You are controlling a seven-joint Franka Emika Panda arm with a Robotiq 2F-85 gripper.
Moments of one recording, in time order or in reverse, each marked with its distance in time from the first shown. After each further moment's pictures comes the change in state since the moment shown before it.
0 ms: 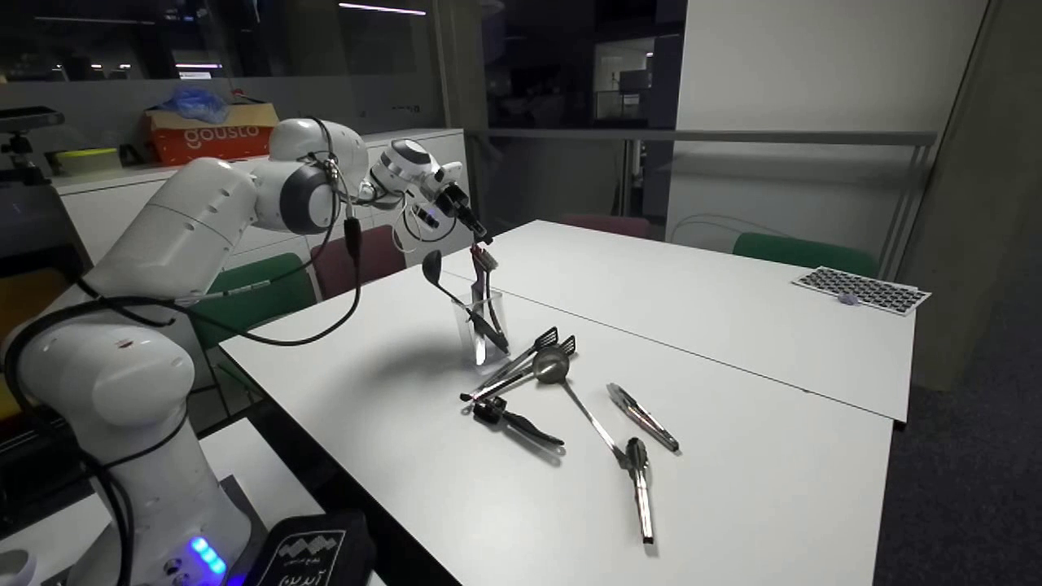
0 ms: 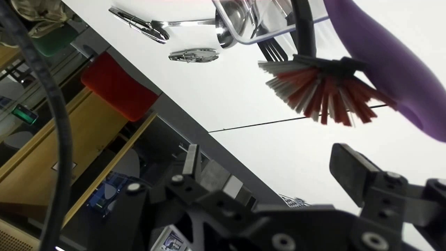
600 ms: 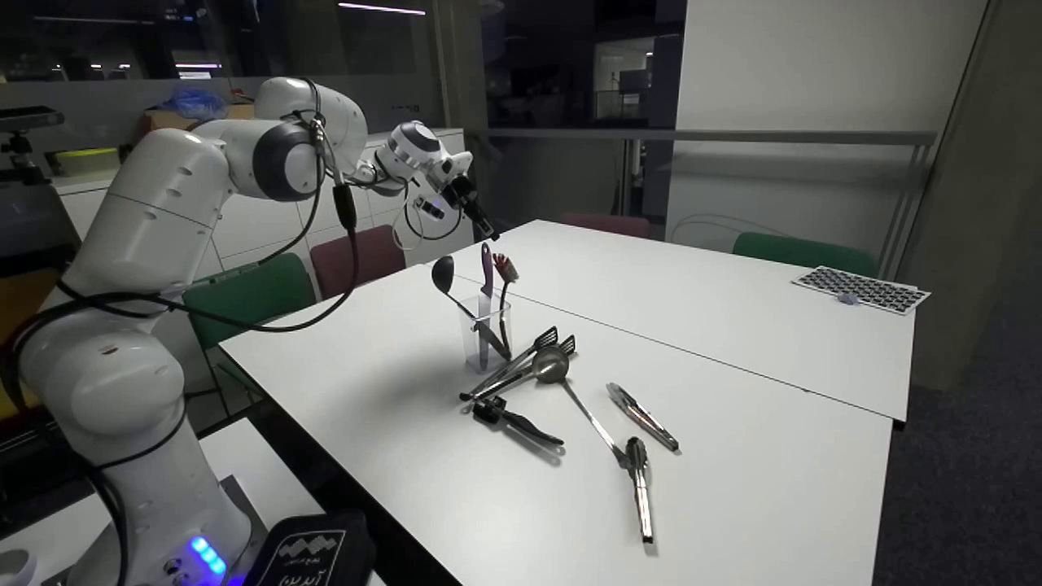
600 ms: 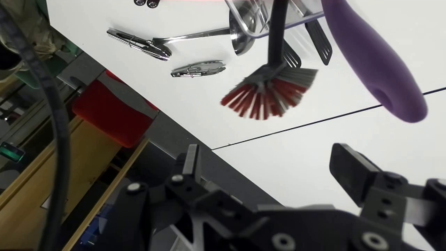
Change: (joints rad) arm -0.136 -0.234 0.040 -0.307 0.085 0.137 0.075
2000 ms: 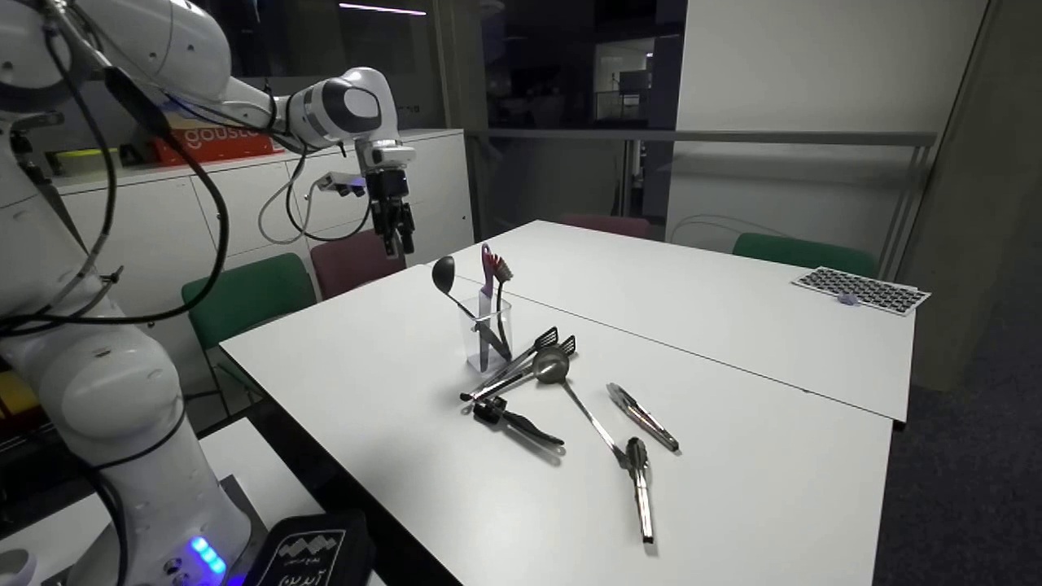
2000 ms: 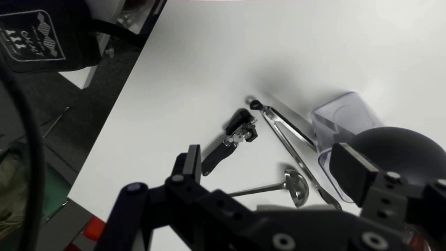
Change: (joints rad) arm -0.060 -0.857 -0.134 -0.947 0.694 0.242 -0.145
